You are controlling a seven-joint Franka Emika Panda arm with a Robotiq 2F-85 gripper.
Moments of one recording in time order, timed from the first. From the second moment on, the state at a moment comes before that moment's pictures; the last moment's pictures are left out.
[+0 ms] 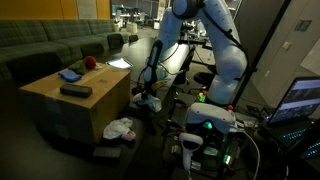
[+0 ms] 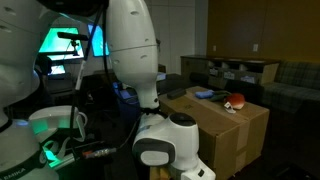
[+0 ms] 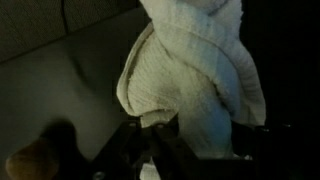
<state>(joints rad) -0.31 0.69 -0.04 -2.35 0.06 3.05 -0.05</state>
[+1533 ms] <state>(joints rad) 0.63 -0.10 -0.65 -2.36 -0.74 2.46 1.06</state>
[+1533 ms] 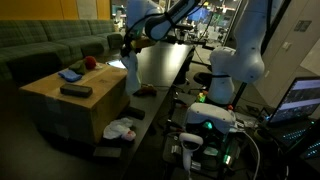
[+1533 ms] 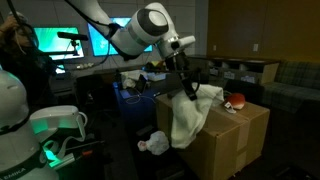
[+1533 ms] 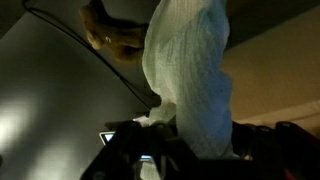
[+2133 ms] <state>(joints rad) 0.18 -0.20 -0.08 -2.20 -0.65 2.32 1.07</state>
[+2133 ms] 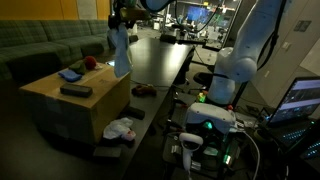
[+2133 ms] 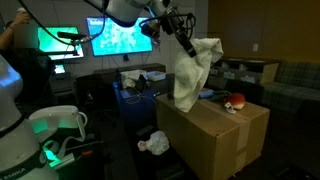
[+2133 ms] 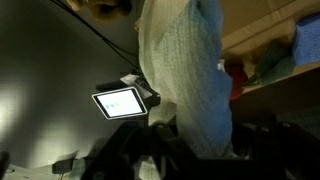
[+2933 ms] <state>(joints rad) 0.05 0.06 0.02 -2.08 -0.64 2.44 1.07</state>
